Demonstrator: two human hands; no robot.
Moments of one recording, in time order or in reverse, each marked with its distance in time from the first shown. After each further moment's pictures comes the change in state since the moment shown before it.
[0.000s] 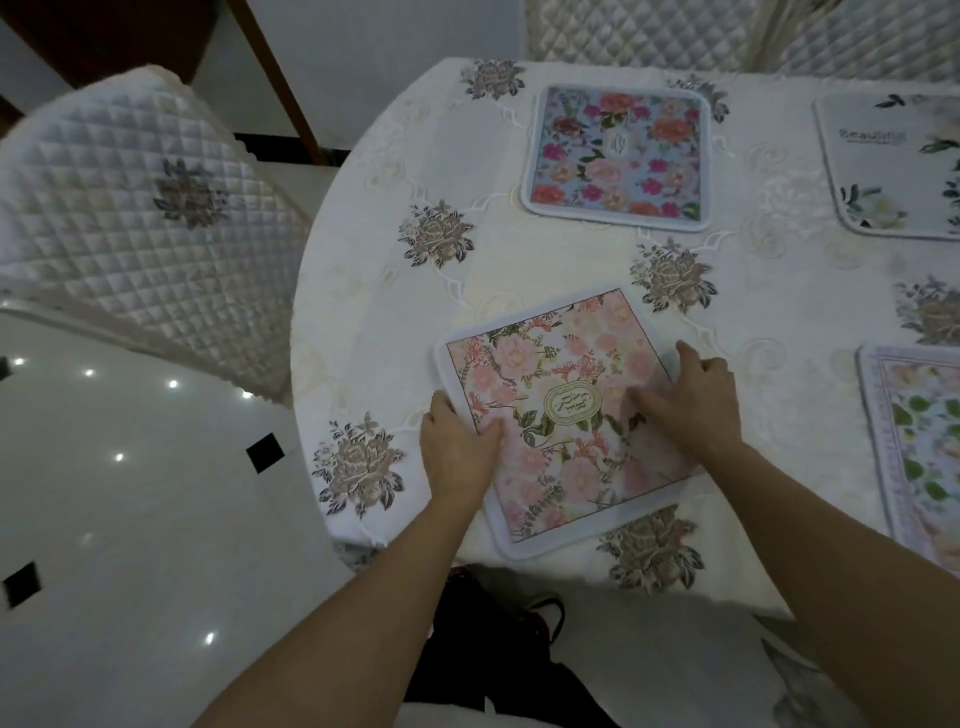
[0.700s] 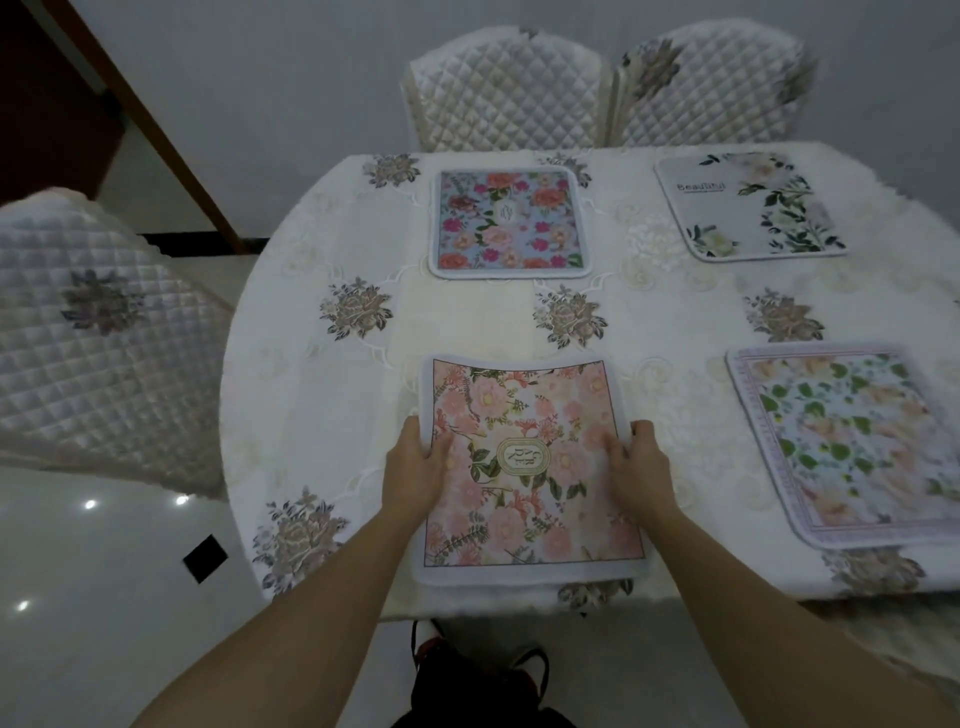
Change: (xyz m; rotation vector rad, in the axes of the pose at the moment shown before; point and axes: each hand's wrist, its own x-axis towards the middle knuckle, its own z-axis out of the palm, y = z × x) left_hand 0.014 0.031 0.000 -0.040 -0.218 0.279; right_hand -0.068 0.024 -0.007 0.492 0.117 0.213
